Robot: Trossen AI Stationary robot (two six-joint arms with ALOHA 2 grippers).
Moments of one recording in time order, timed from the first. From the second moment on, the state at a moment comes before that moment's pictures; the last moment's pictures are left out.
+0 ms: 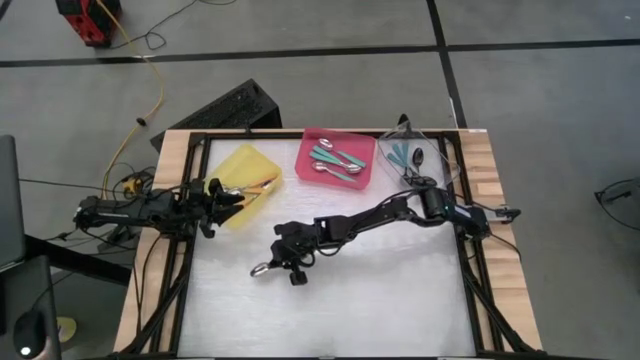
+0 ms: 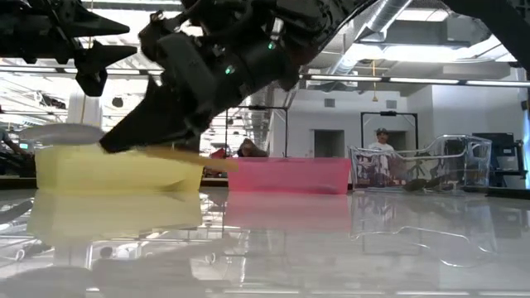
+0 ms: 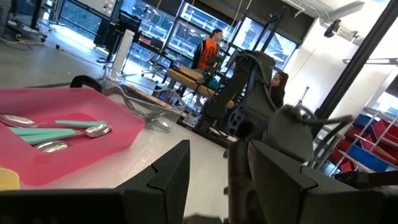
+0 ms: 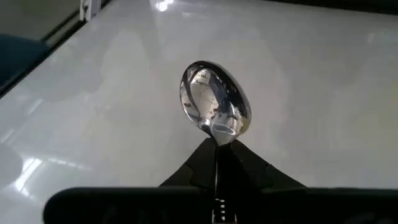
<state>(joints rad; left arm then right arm) -0.09 0.03 0.14 -0.03 -0.25 -0.46 0.13 2.32 1.67 0.09 -0.23 -0.07</state>
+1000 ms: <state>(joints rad) -0.09 0.03 0.14 -0.03 -0.24 -0.46 0.11 2.18 1.67 -0.24 -0.08 -0.21</state>
